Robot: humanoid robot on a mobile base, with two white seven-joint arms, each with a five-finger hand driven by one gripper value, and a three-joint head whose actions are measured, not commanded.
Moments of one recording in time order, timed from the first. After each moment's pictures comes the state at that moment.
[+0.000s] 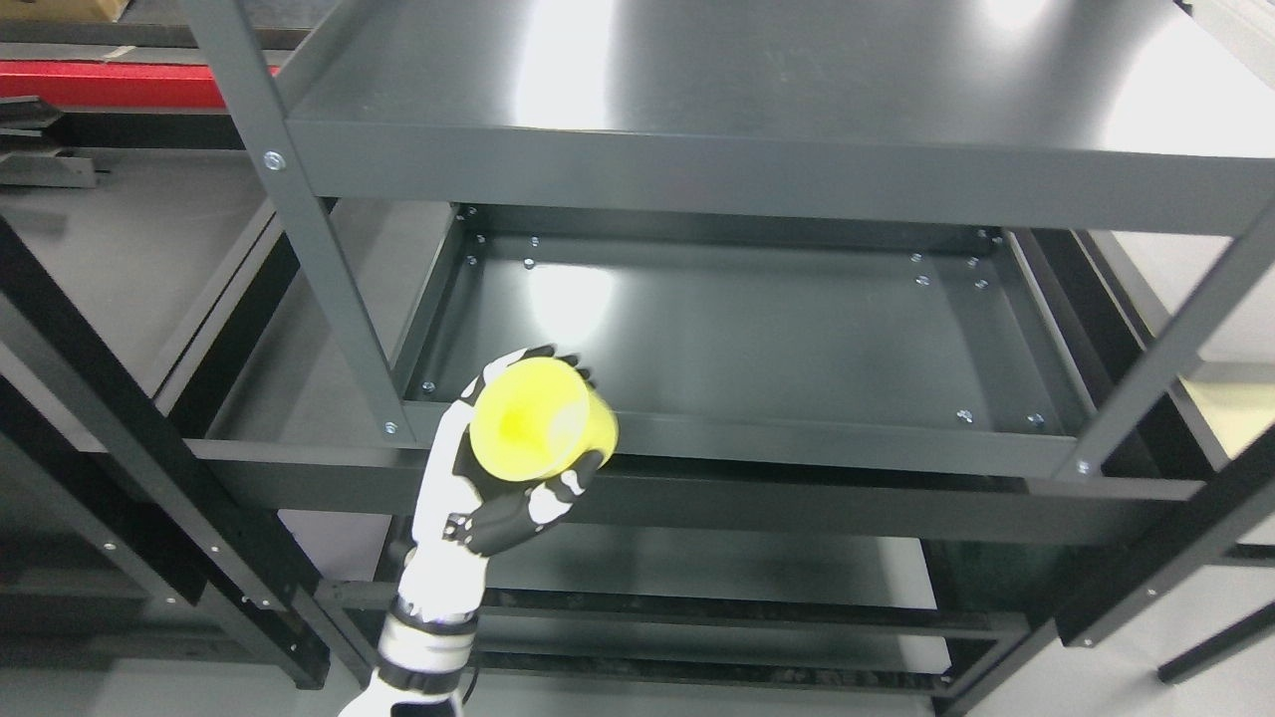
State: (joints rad) left arm -0.13 0.00 -0.27 -1.74 0.38 -0.49 -0.22; right arm 0.00 0.00 0.00 -0.24 0.00 0.09 -0.12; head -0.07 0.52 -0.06
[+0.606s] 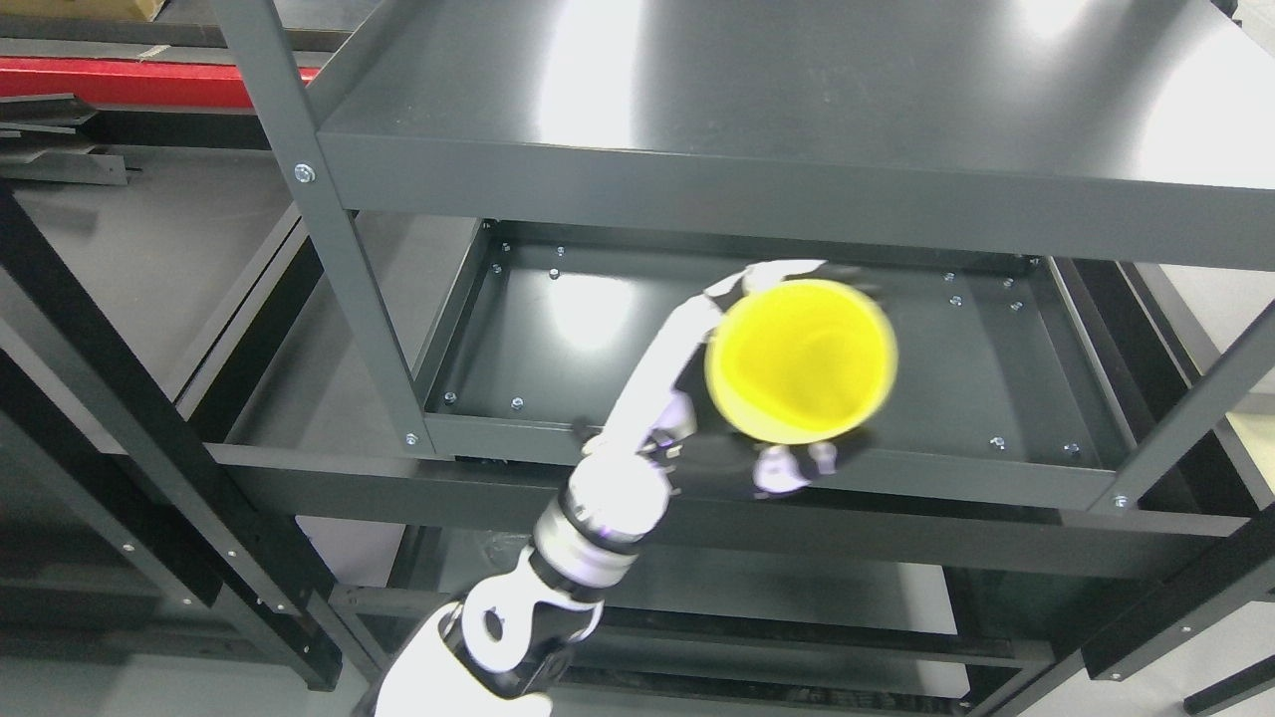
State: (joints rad) left arm -0.51 0.00 -0.61 -1.75 0.39 -0.44 -0.20; right arm 0.00 0.00 0.00 -0.24 0.00 0.09 -0.12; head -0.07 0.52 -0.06
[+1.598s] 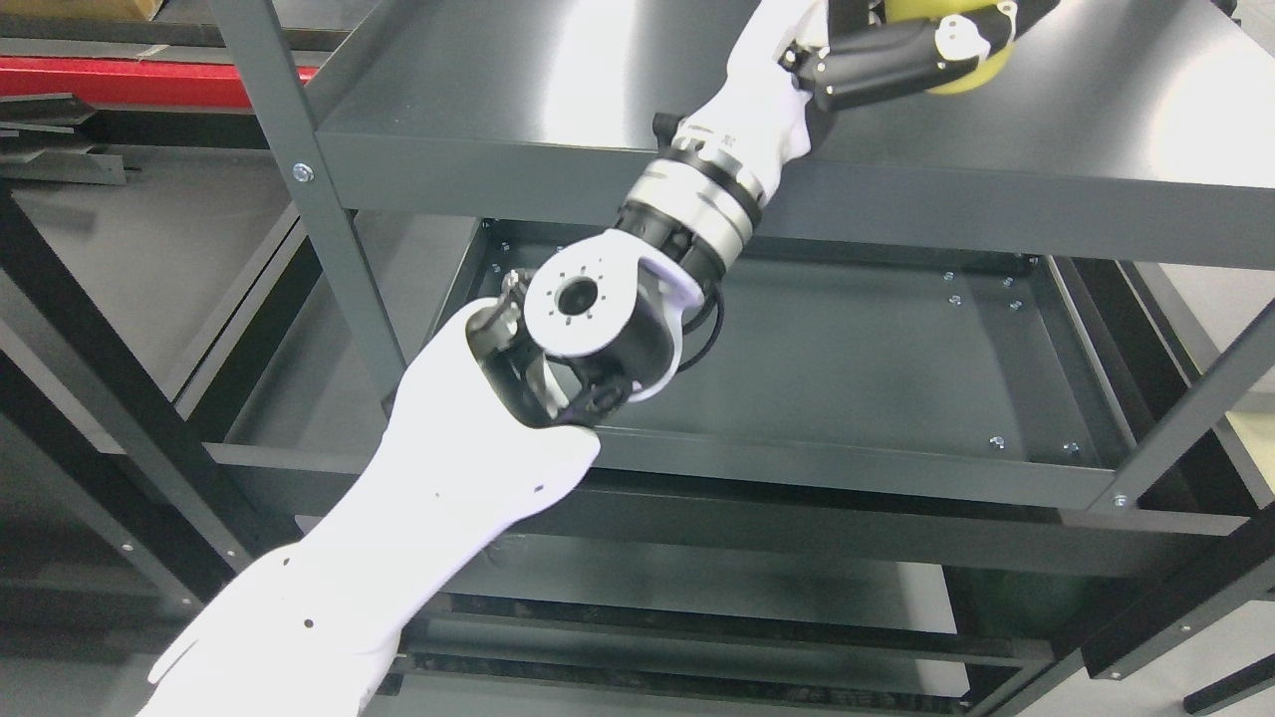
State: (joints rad) left arm -1.13 0.00 -0.66 -1.67 0.72 0.31 0.37; right arm 0.00 0.00 0.00 -0.24 0.00 0.09 -0.12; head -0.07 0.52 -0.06
